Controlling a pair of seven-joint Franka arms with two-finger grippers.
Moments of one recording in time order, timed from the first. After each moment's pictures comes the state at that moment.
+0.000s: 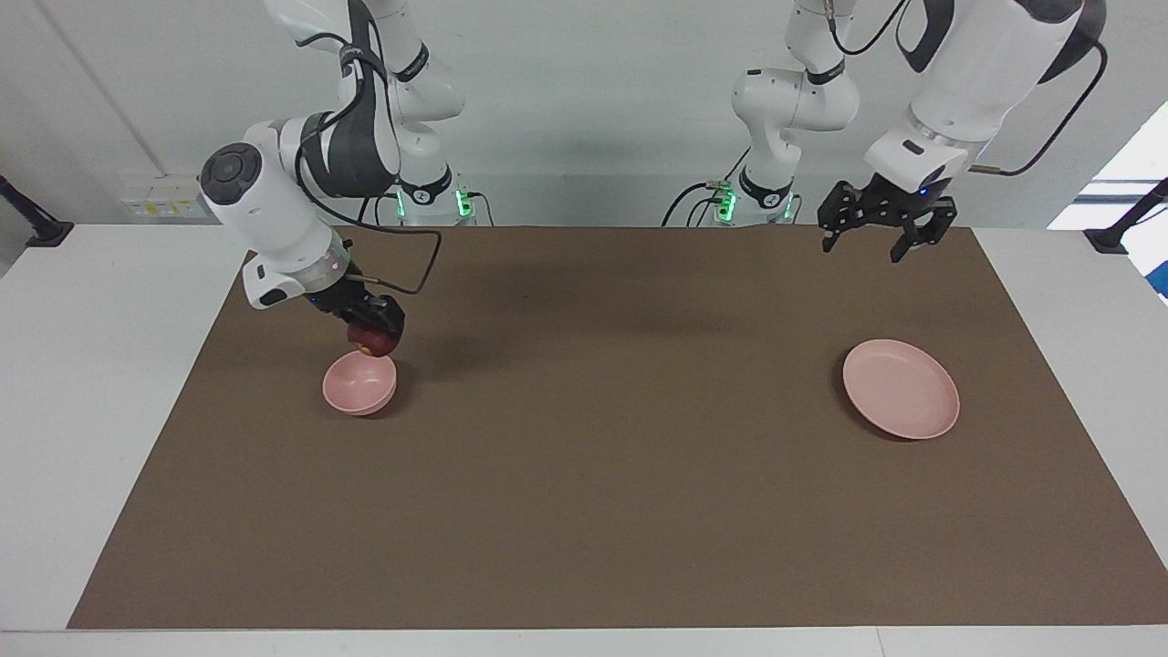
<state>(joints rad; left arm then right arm) -0.26 -0.04 0.11 -1.57 -0.02 1.52 0.09 0.05 0.09 -0.07 -1.93 0.06 1.92 0.21</state>
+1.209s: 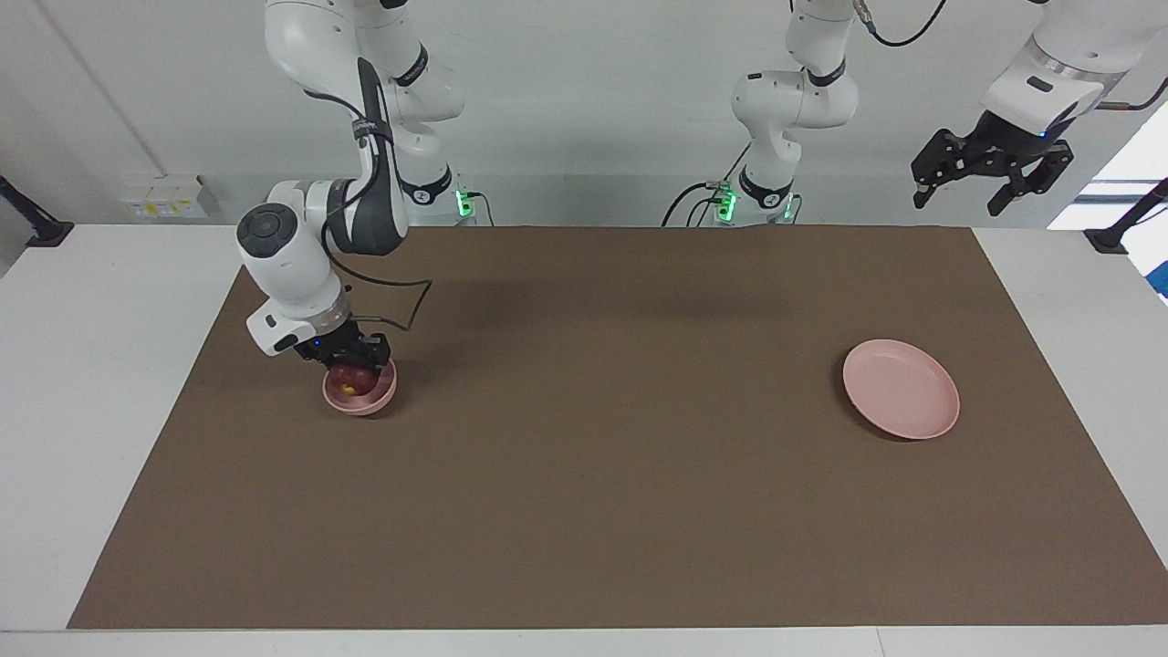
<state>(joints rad) -0.13 0.02 0.10 -1.36 0.00 1.33 0.18 0.03 0.18 -0.06 -2.04 -0.02 2.19 0.08</state>
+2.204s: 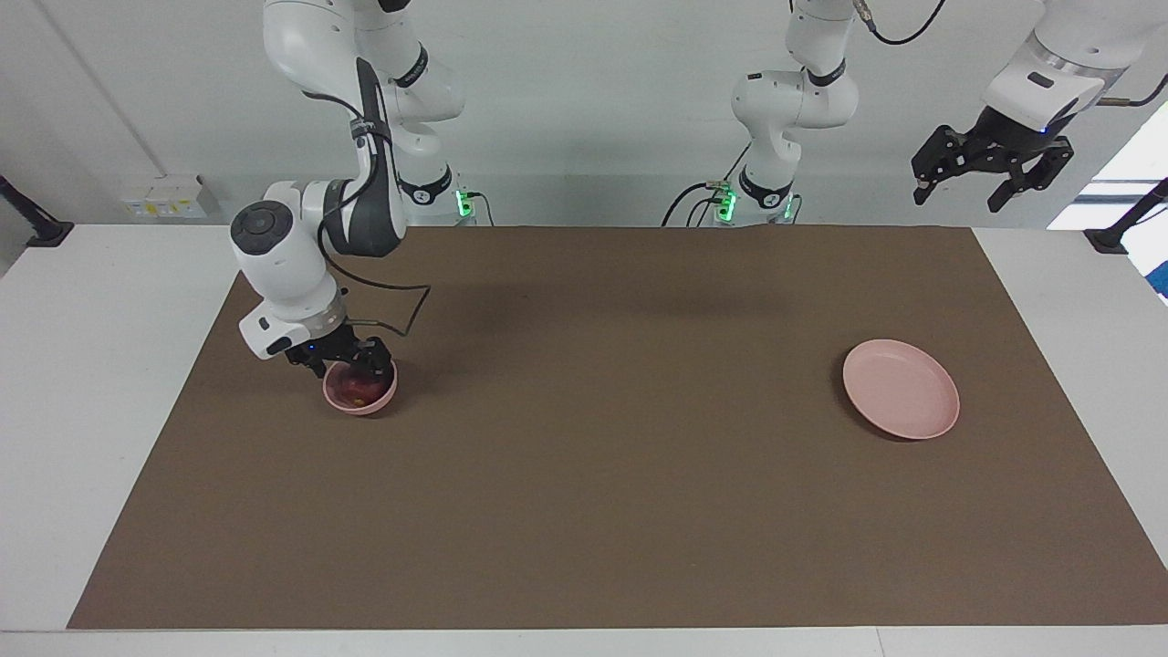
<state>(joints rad) -0.13 0.01 0.10 -1.36 0.00 1.32 0.18 0.03 0.18 -0.06 -1.96 -0.02 2.15 0.08</state>
